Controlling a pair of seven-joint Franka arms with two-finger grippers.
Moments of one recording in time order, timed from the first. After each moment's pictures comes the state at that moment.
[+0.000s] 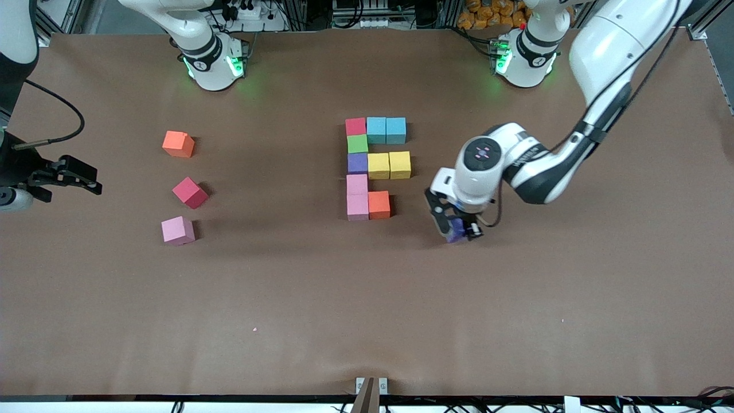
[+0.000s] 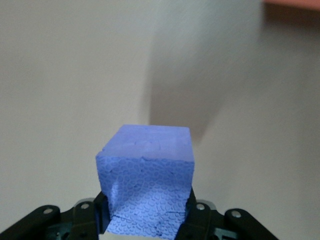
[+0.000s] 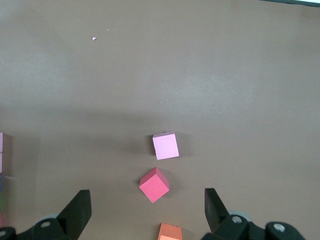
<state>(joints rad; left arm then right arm) 0.15 0.62 -0.78 -1.86 0.75 2.25 0.33 0.02 0.15 -0.05 -1.48 0.03 1.65 -0.17</state>
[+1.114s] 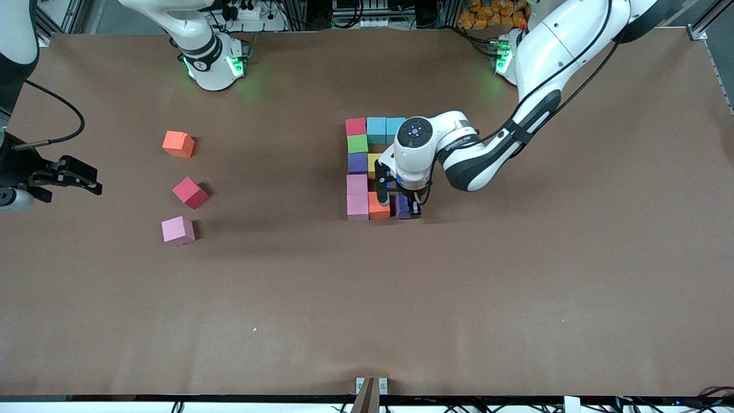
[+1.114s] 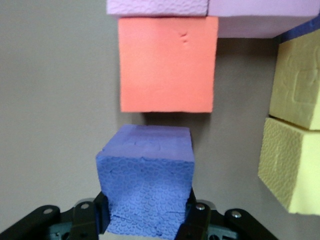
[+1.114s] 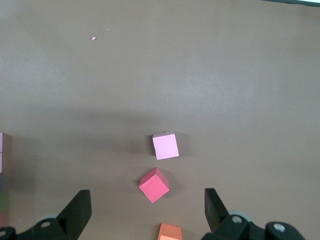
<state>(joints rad) -0.08 0.72 -0.73 -1.81 0.75 2.26 0.30 0.02 0.15 -0.05 -1.48 0.03 1.66 -0.17</state>
